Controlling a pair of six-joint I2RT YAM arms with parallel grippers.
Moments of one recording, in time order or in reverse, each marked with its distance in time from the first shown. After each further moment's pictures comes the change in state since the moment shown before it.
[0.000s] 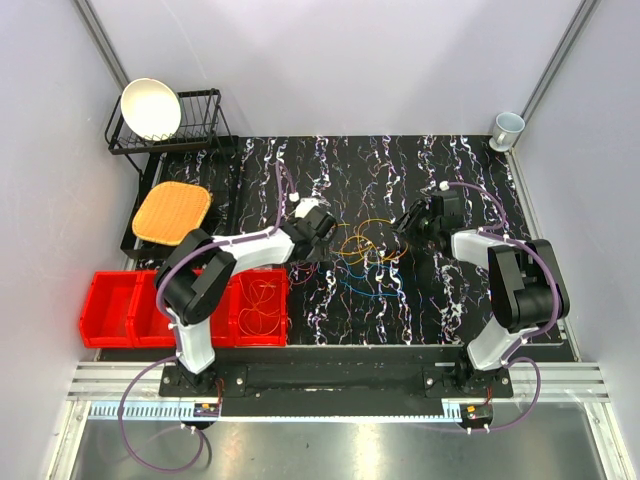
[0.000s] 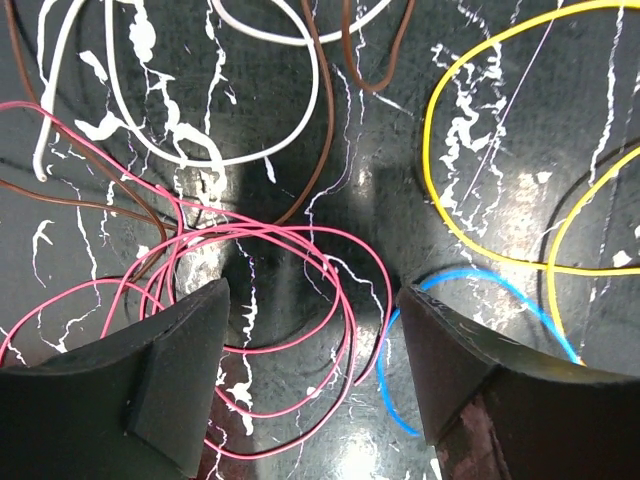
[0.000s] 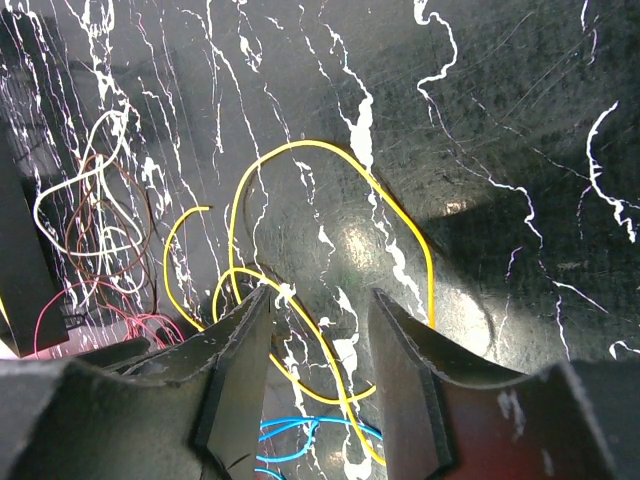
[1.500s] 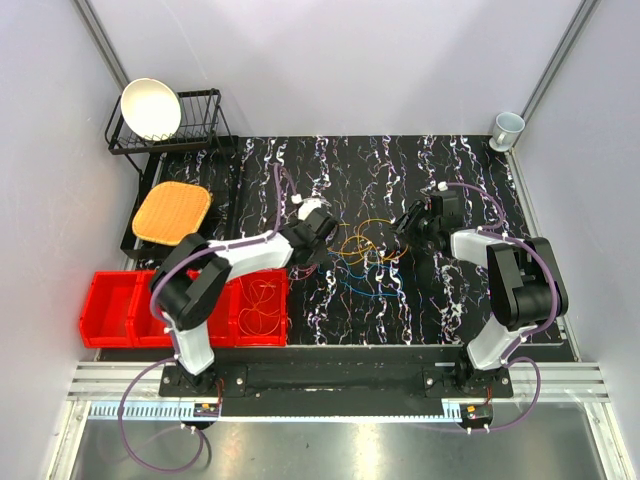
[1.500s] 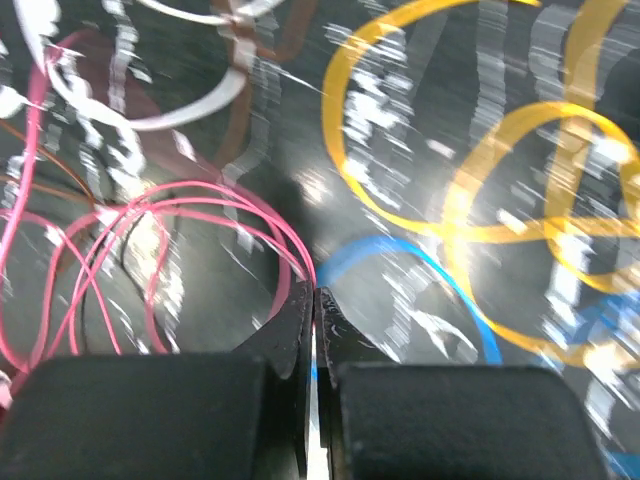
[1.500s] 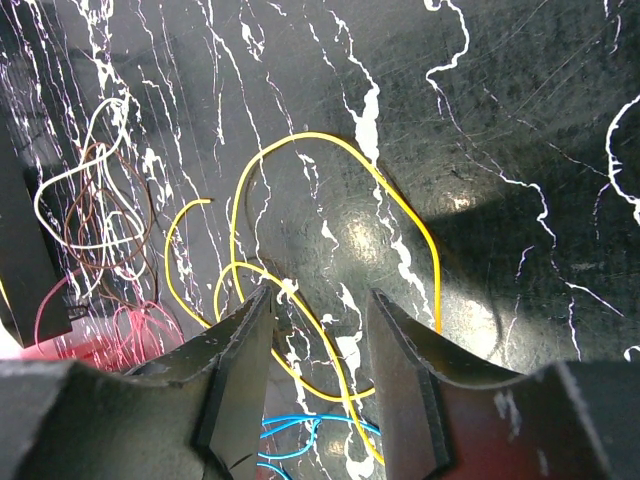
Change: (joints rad) left arm -0.028 -0.033 -0.029 0.068 0.072 -0.067; right arm 0.000 0.014 0.005 0.000 -0.025 0.000
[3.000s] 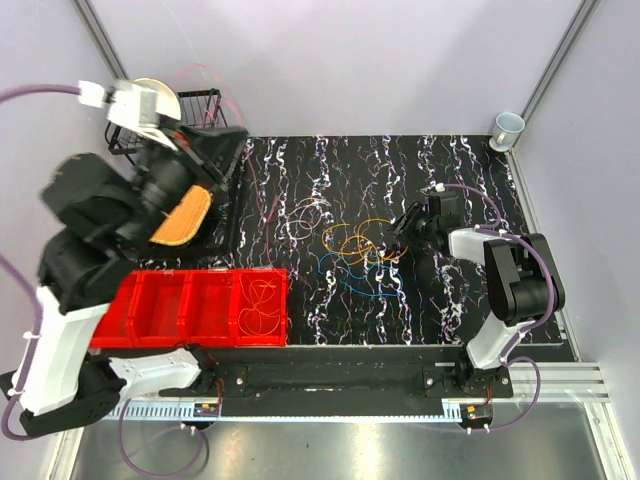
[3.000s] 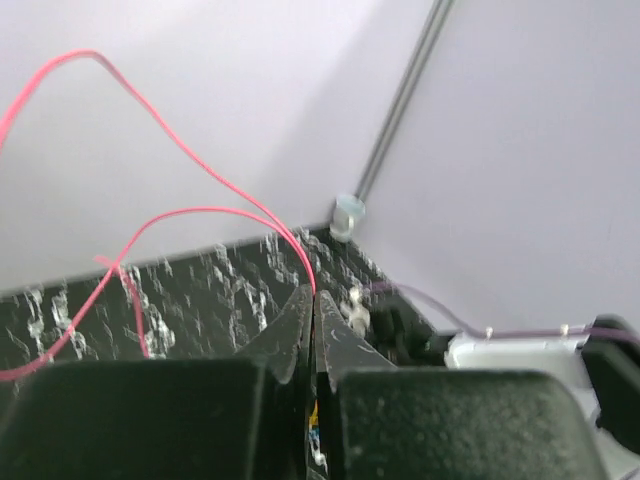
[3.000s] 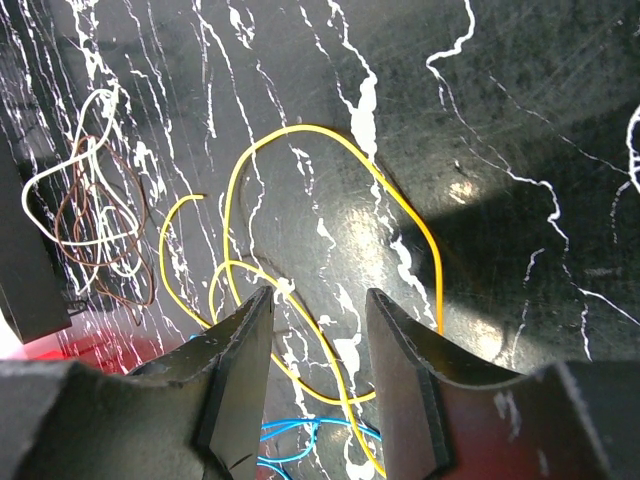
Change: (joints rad) left arm -0.015 -0.742 0.746 -0.320 0.138 0.451; right arm 0.004 0.033 0.010 0.000 -0.019 0.009
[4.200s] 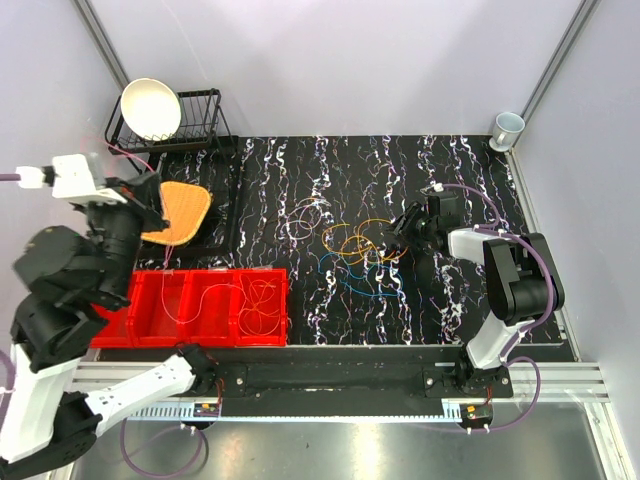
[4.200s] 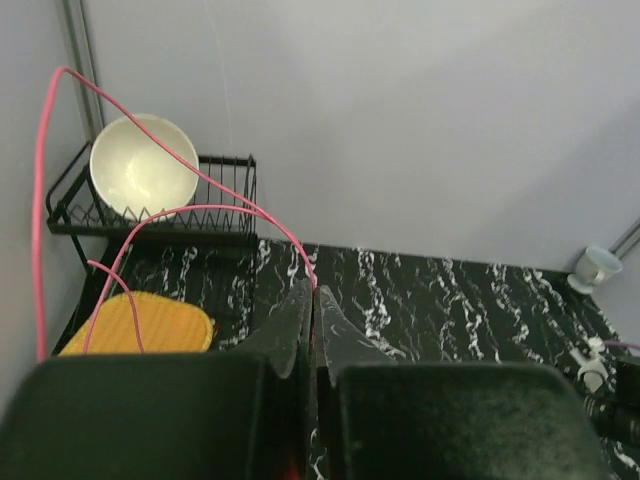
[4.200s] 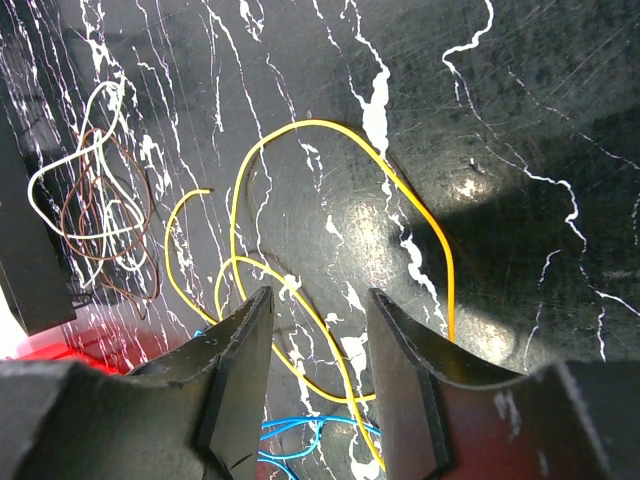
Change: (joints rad) left arm 0.002 -0.301 -0.271 -0.033 -0.547 0.190; right arm 0.003 0.004 0.003 0.003 -0.016 0.001
